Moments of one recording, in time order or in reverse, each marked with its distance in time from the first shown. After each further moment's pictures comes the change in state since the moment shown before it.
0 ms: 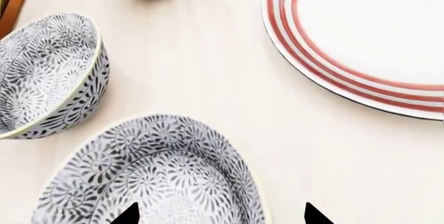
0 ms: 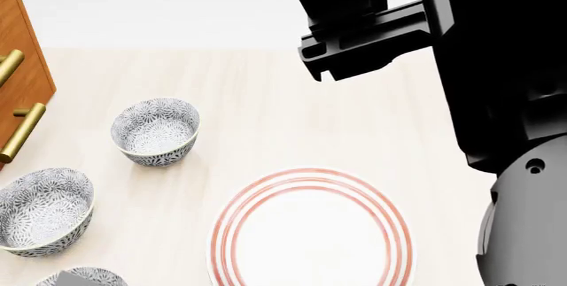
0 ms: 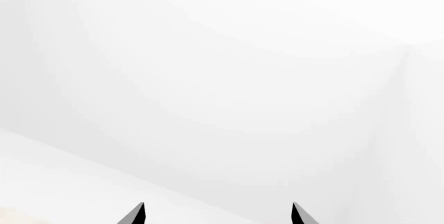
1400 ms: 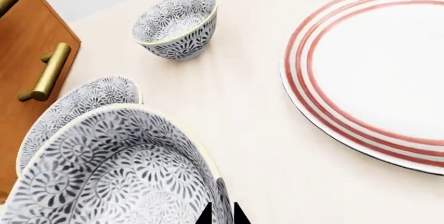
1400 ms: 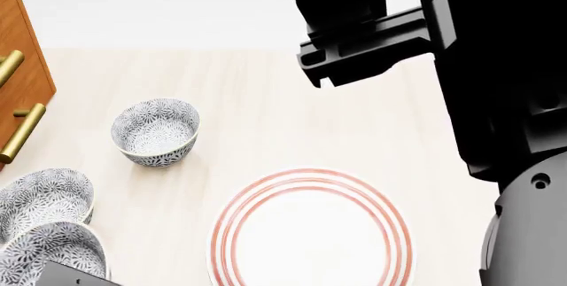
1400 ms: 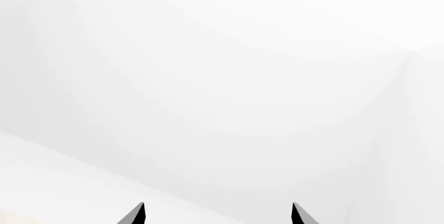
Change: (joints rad) left arm -0.003 -0.050 0.081 0.072 0.214 0.138 0.081; right arm -0.007 0.029 -0.019 -0.033 -0.018 -0.042 -0.023
